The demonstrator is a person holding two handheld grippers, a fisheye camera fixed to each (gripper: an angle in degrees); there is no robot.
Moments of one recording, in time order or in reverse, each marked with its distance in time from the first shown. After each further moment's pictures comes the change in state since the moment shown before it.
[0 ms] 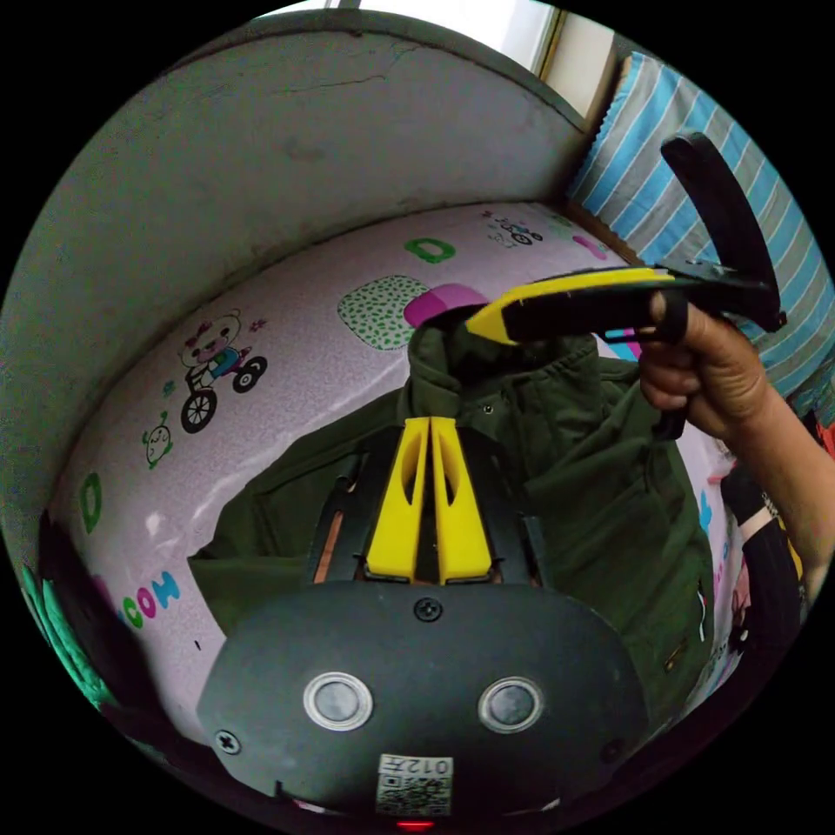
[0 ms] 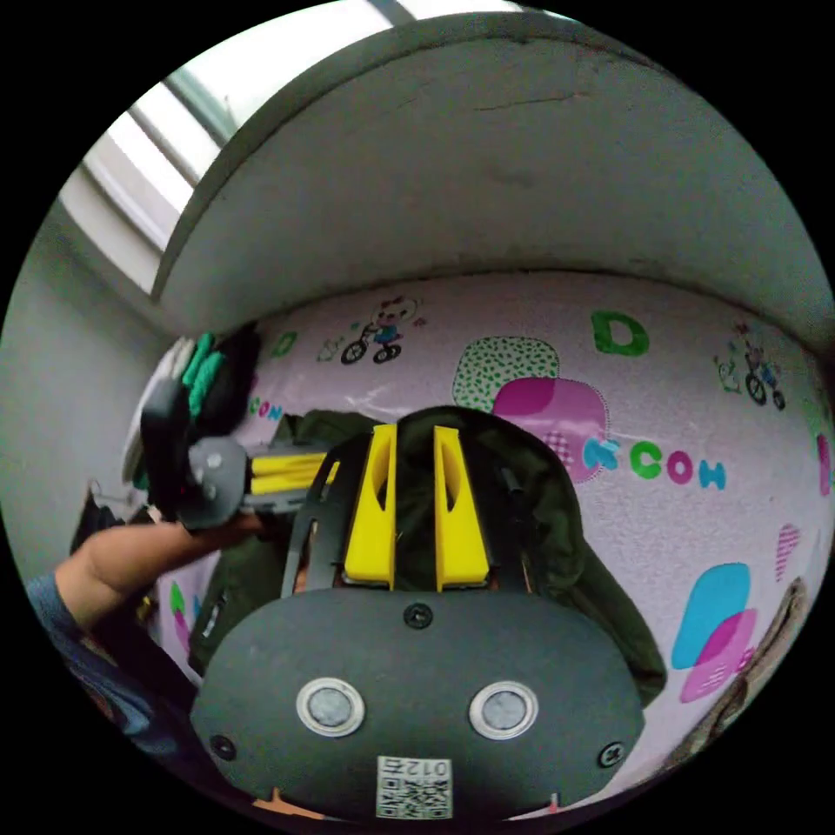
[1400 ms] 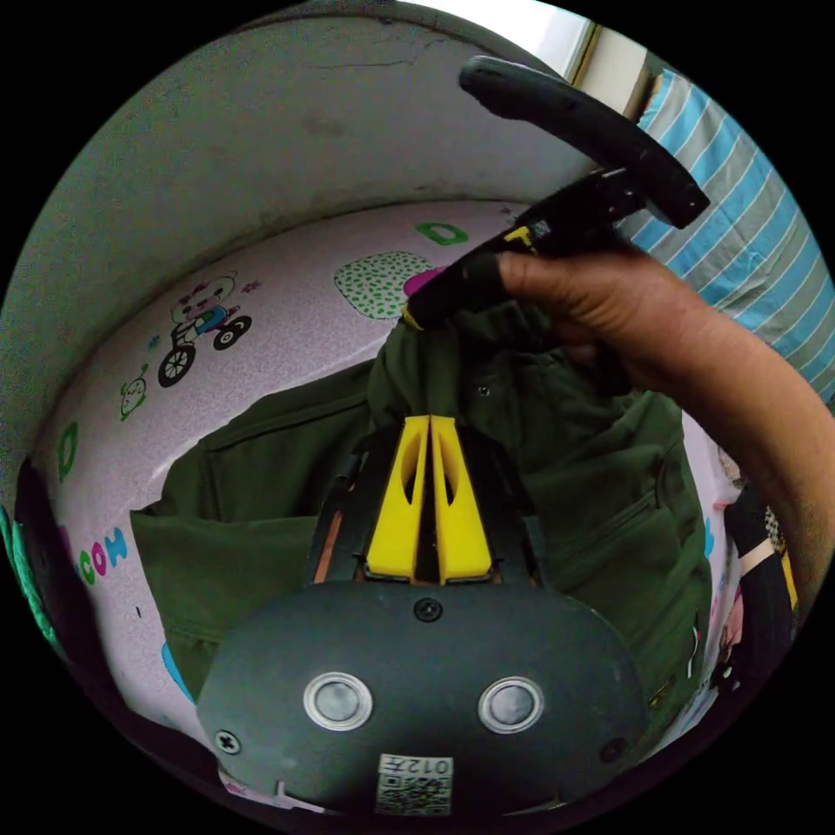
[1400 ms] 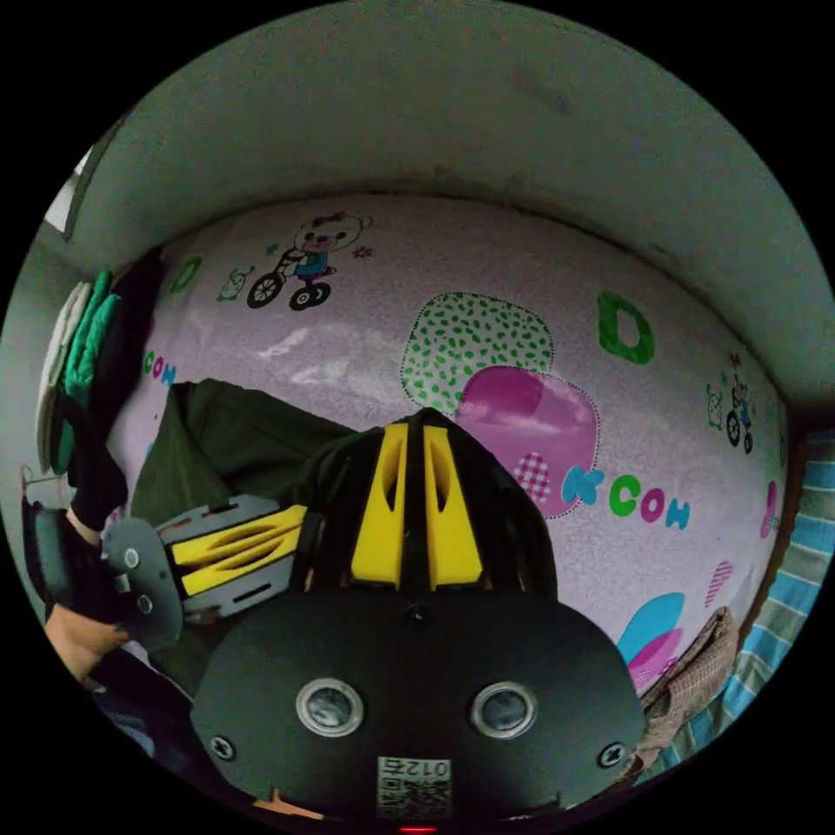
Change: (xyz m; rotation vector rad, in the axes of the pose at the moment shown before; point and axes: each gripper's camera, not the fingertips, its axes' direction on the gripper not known) left arm -0.039 -0.015 0.057 0.002 -0.004 -0.108; right arm -0.021 -0.123 0.011 -0.287 0.271 -0.041
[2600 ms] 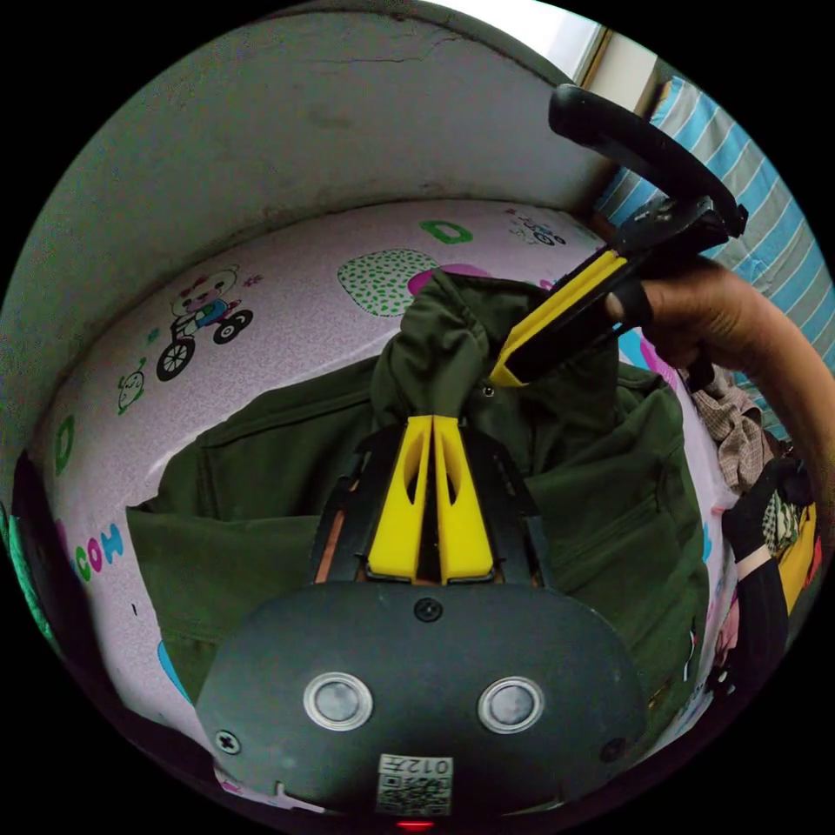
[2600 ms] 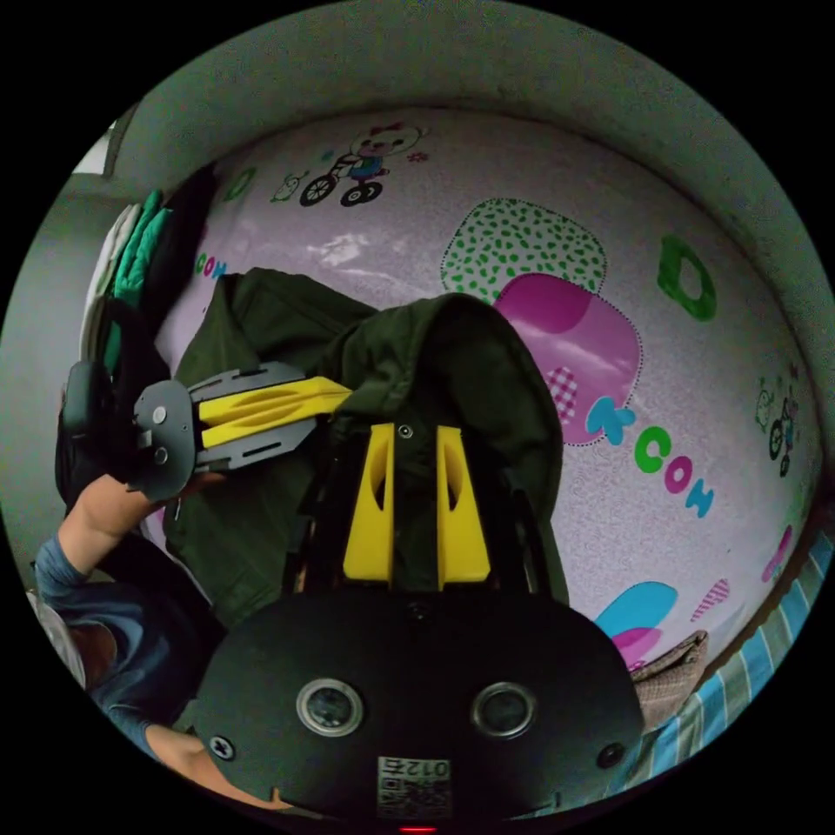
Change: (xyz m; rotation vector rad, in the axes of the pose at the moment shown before) left arm 0.011 -0.013 0.030 -0.001 -0.002 -0.012; right arm 0.059 -0.022 -0.037 -0.275 -0.179 -0.163
